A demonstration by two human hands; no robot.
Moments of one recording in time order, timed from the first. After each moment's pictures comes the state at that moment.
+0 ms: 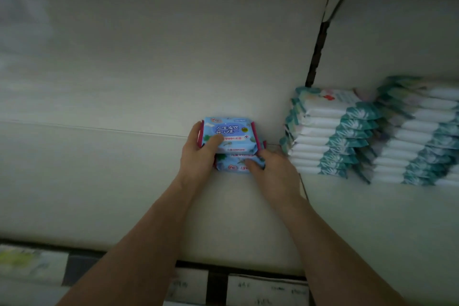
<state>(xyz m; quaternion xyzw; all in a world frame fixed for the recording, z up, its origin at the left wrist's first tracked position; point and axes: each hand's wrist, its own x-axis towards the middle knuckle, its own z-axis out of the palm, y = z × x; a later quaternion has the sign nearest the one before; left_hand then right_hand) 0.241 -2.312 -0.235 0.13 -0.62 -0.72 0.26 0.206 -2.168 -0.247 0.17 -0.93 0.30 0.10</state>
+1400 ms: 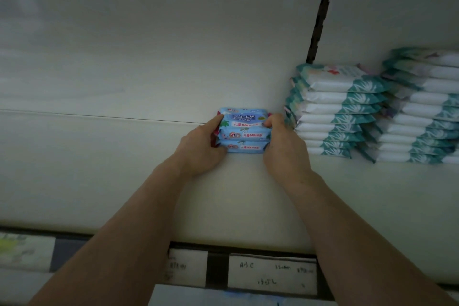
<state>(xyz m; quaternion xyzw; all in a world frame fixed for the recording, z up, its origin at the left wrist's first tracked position) 0.242 -2.332 -0.246 0.06 -0.92 -0.38 0.09 0.208 -2.160 -0.237 0.18 -0.93 0.27 0.15</state>
